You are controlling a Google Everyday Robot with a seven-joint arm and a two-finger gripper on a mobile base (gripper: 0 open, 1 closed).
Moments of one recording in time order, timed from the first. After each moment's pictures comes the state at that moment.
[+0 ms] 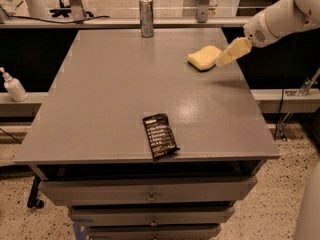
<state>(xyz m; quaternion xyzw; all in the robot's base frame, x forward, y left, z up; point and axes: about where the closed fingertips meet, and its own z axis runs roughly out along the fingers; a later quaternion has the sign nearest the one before) 0.735 -0.230 0.893 -0.43 0.82 0.07 0.37</state>
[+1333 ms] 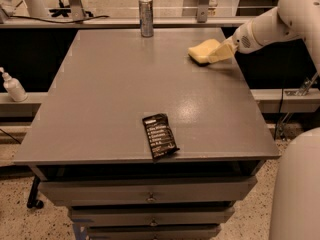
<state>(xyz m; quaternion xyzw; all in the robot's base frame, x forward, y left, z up) 0.770 -0.208 0.854 -0.39 0.83 0.14 0.38</state>
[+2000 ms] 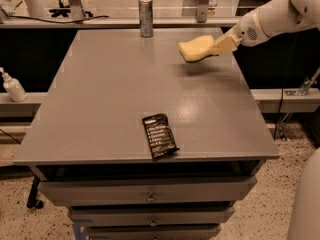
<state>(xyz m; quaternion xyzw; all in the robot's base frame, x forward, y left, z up) 0.733 -0.187 0.897 -0.44 0.80 0.16 0.39</state>
